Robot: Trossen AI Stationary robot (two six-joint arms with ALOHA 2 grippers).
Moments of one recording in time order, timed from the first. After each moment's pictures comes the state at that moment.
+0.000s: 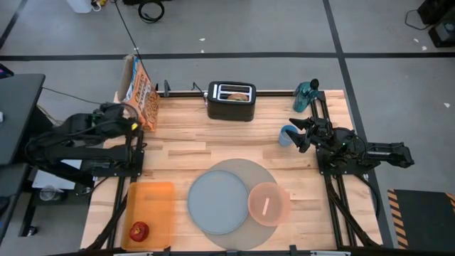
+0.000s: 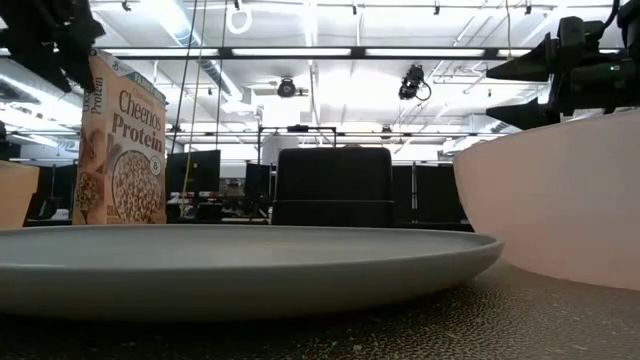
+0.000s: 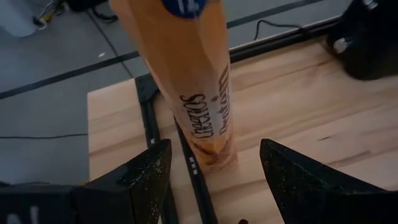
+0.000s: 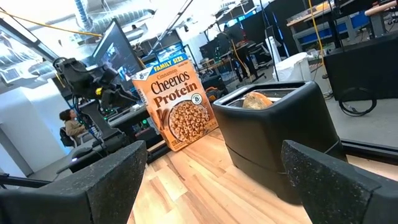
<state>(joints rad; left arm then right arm) 0.16 0.58 0.92 -1.53 -0.79 -0.94 -0.10 0.01 0.01 0.14 0.36 0.38</state>
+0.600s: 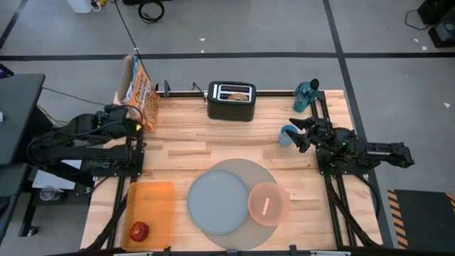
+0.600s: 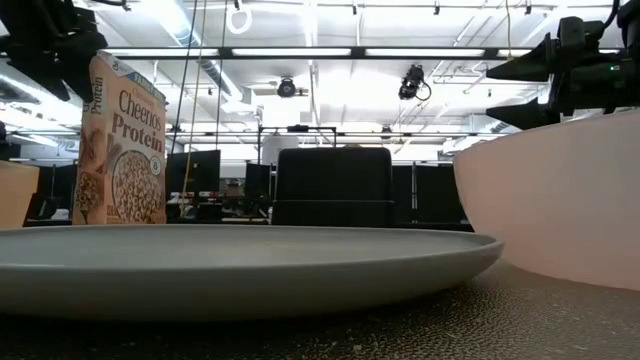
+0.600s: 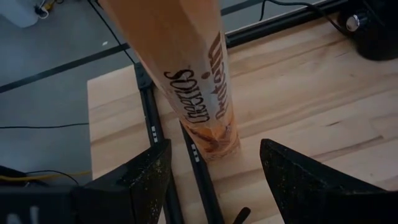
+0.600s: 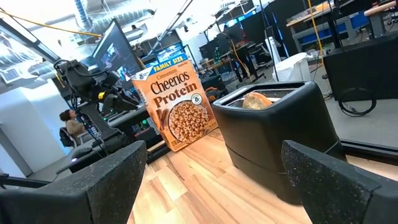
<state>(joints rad) 0.17 0.60 0.89 -1.53 -0.75 -0.93 -0.10 0.01 0.01 0.14 0.36 0.38</state>
